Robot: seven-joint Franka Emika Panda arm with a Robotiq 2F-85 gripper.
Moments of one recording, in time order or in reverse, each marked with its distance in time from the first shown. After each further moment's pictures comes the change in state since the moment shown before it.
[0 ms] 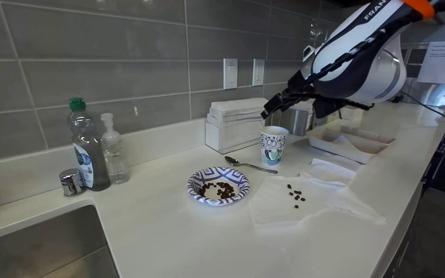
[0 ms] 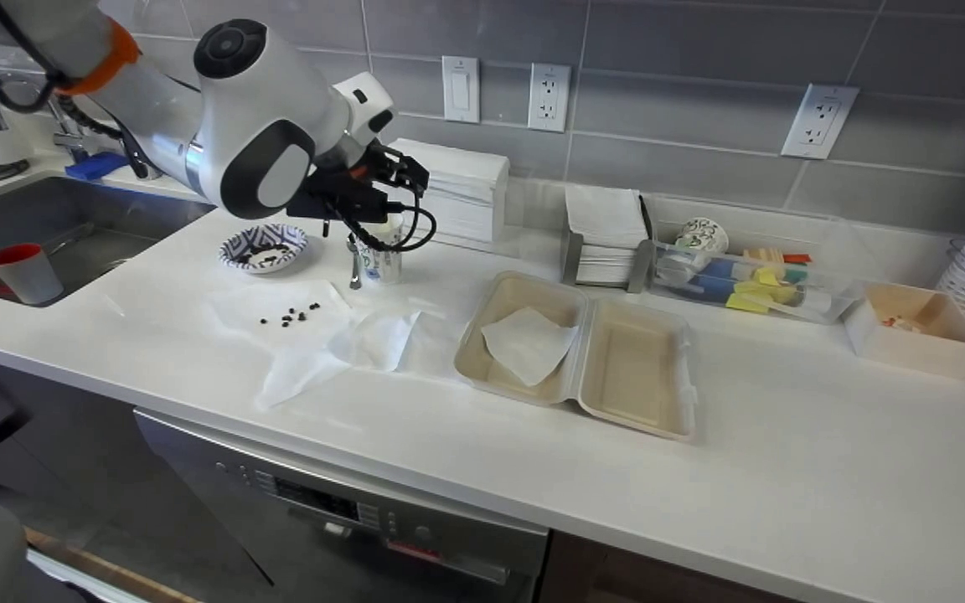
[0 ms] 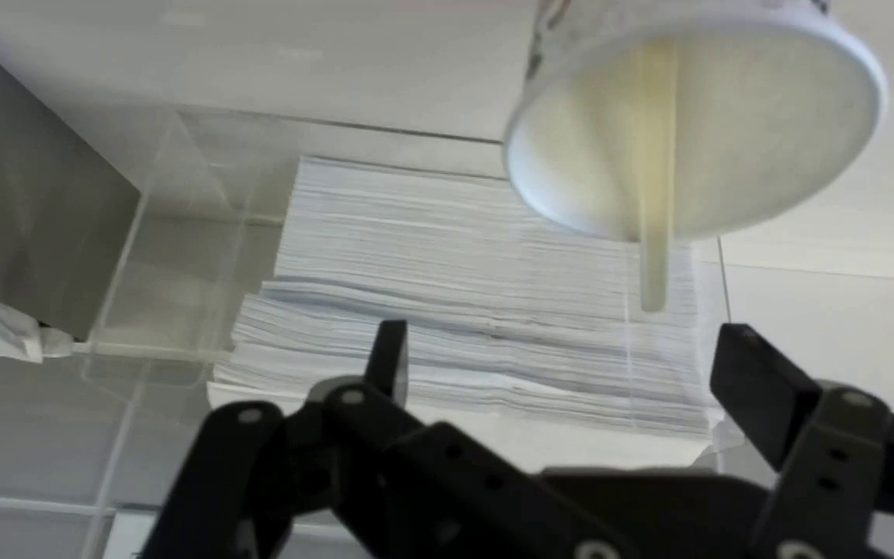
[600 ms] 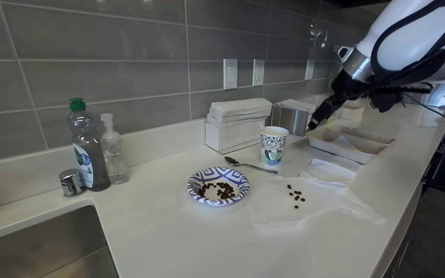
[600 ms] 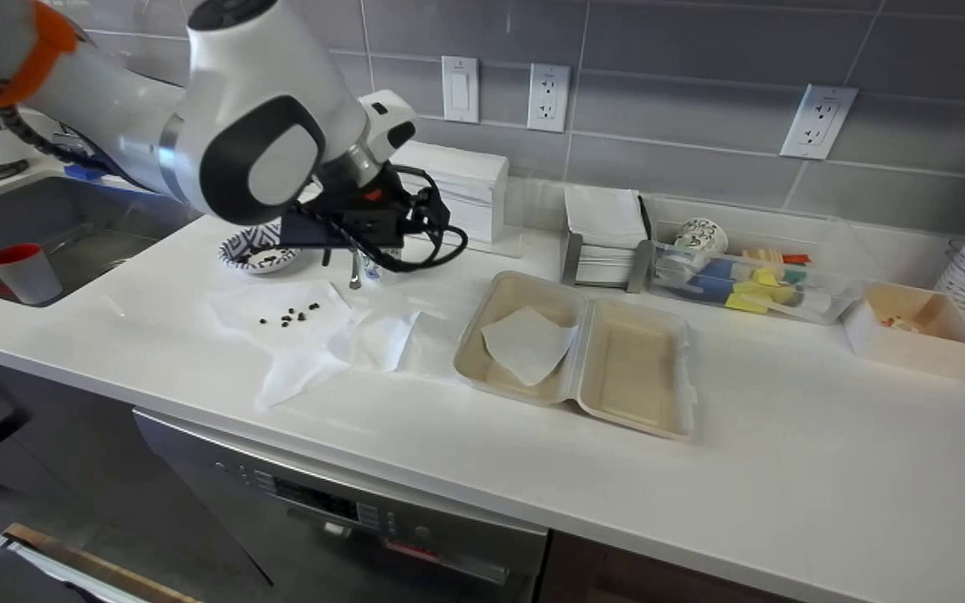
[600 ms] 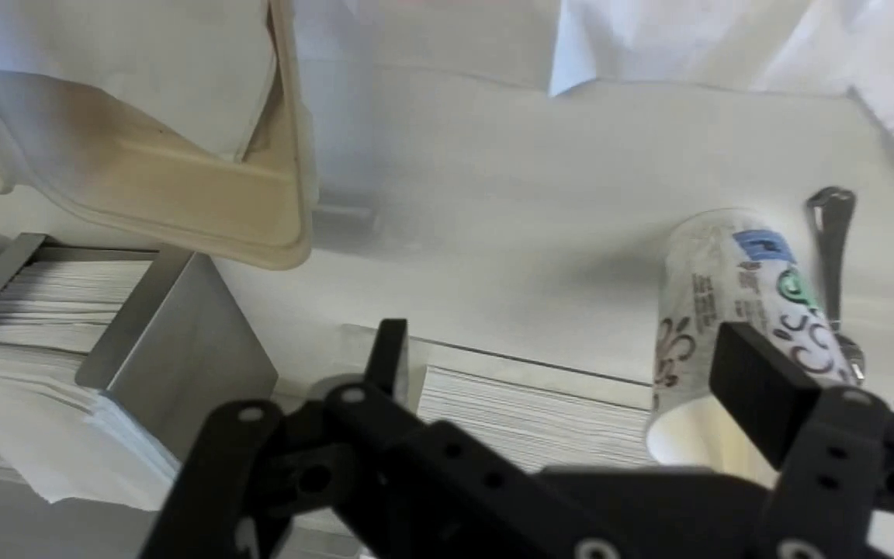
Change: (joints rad) arm -0.356 -0.295 0.147 -0.185 -0.280 -0.378 0.047
